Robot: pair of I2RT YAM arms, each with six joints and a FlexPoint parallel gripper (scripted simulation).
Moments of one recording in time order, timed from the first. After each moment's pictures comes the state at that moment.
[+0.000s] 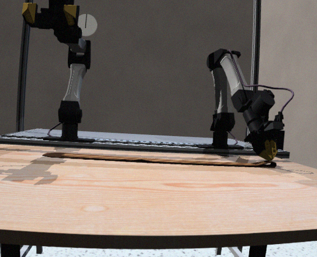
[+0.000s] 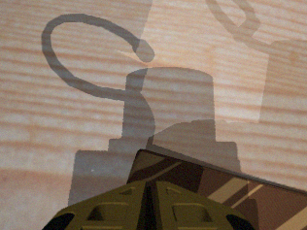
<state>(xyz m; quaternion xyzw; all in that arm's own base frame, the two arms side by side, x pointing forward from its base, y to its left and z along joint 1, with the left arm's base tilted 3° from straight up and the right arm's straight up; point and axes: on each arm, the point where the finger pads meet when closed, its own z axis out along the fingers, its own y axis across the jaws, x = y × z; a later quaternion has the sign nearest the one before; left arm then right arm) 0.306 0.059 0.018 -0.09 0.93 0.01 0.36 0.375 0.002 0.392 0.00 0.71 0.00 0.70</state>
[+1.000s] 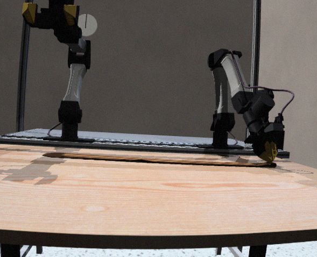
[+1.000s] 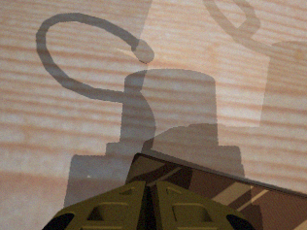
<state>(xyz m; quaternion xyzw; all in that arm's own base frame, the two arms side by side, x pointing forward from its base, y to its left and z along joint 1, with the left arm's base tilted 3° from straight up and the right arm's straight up) 0.307 0.060 0.013 -0.09 0.93 0.01 0.36 0.375 0.002 0.392 0.00 0.71 0.00 0.70</state>
